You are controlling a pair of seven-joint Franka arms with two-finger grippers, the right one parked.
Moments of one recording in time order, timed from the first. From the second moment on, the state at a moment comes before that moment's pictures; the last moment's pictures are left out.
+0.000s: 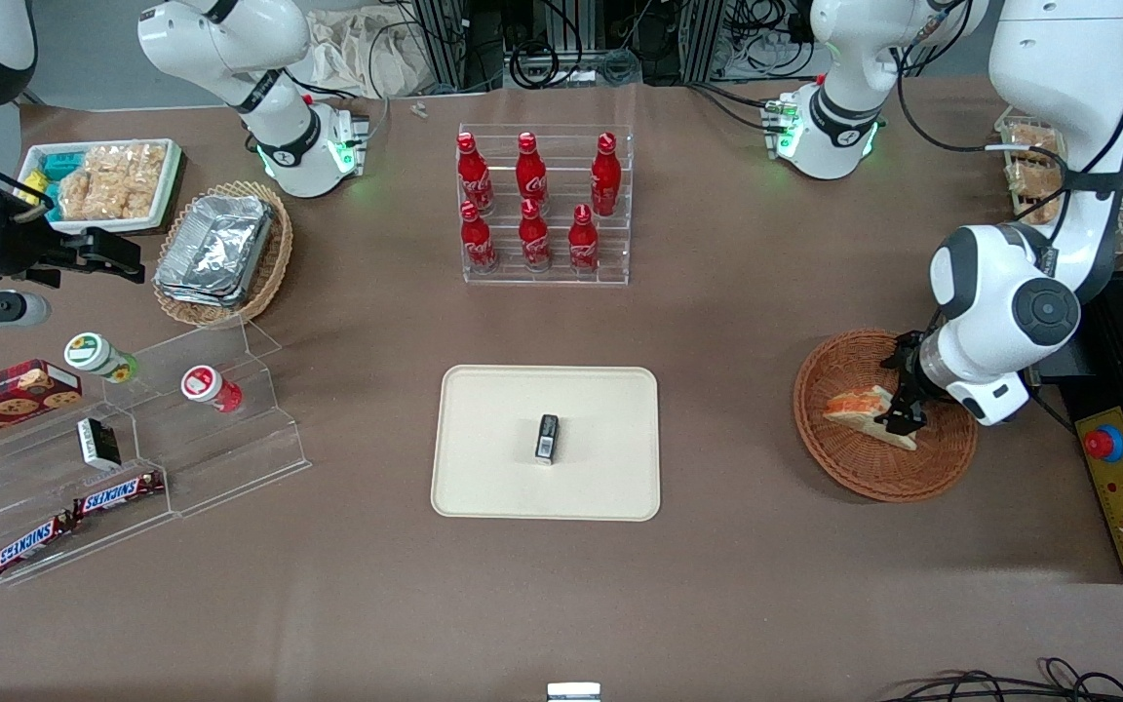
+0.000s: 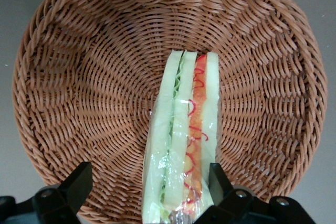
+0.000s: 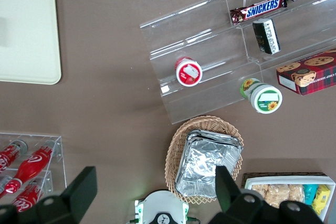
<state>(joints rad) 0.00 0.28 -0.03 -2.15 0.00 2.39 -1.36</state>
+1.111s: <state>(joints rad) 0.00 0.29 -0.03 -2.15 0.00 2.43 -1.36</state>
